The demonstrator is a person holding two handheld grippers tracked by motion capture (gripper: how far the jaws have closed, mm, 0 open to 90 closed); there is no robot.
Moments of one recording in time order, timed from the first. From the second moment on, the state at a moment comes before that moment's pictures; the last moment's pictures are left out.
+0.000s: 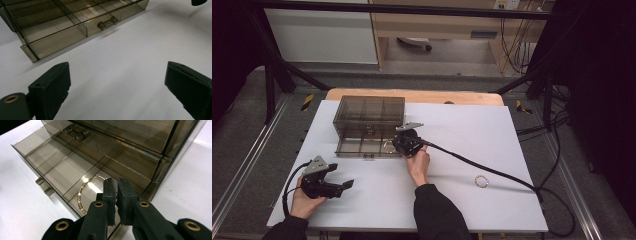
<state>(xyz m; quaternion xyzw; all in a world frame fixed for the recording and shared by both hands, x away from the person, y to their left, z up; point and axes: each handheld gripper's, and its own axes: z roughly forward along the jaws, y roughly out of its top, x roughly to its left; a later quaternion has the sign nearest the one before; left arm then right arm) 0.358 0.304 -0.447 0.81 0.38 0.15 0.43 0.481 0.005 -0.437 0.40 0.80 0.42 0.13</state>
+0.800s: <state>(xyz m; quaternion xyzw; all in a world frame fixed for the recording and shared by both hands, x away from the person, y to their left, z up) 0.358 0.302 -0.447 0.81 0.38 0.15 0.43 0.454 -0.018 -0.401 0.36 0.81 0.44 0.12</state>
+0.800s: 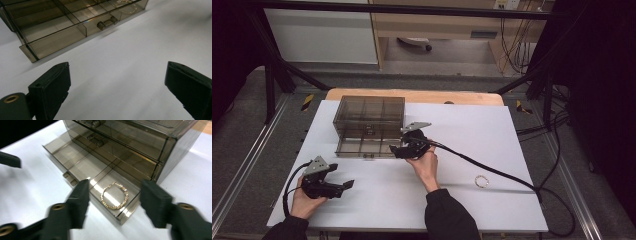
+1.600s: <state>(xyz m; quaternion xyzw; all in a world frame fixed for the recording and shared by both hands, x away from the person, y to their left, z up) 0.358 0.301 -0.447 0.81 0.38 0.16 0.42 0.428 -0.102 -0.390 0.38 0.80 0.45 0.10</state>
